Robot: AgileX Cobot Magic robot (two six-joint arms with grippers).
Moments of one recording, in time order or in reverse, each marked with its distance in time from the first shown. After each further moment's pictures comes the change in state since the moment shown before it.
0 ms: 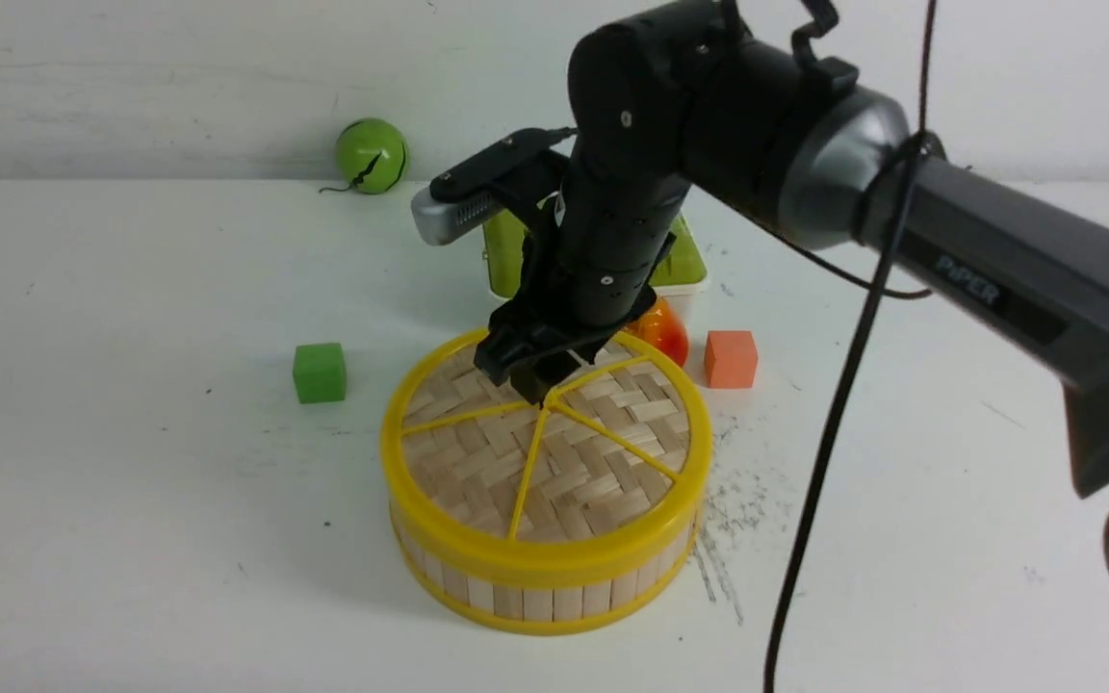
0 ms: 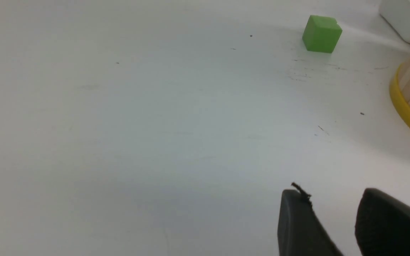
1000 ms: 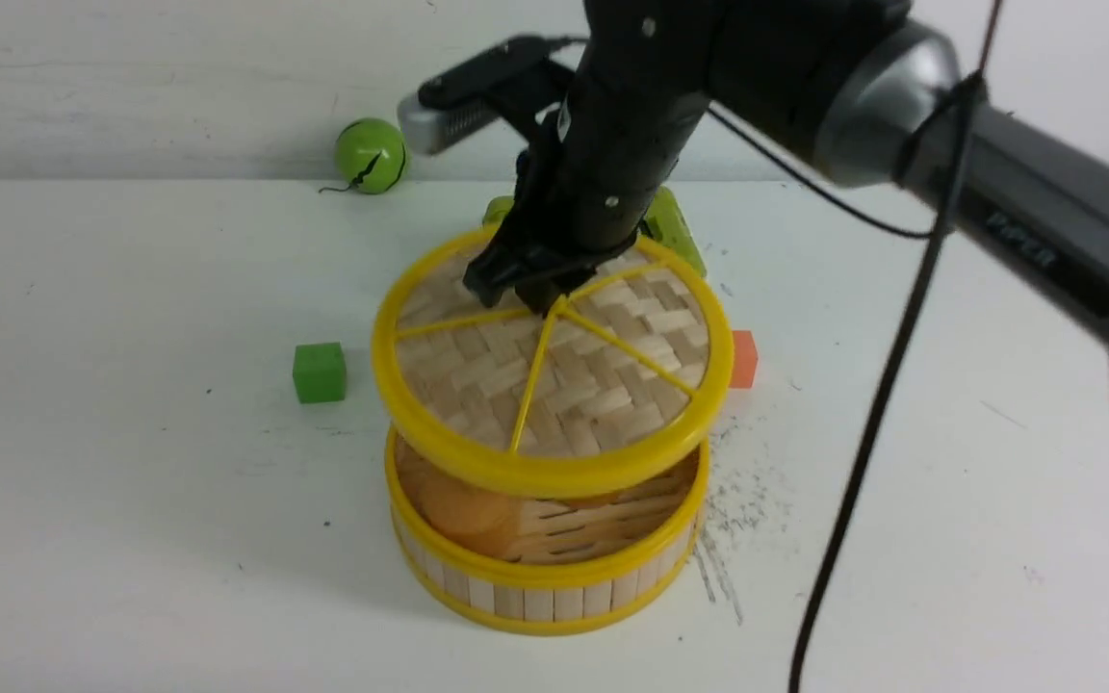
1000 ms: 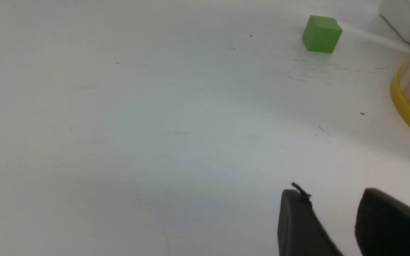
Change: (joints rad) right arm 0.002 -0.077 -0.137 -0.015 0.082 -0.041; left arm 0.000 0.000 0.000 0.000 0.000 0.000
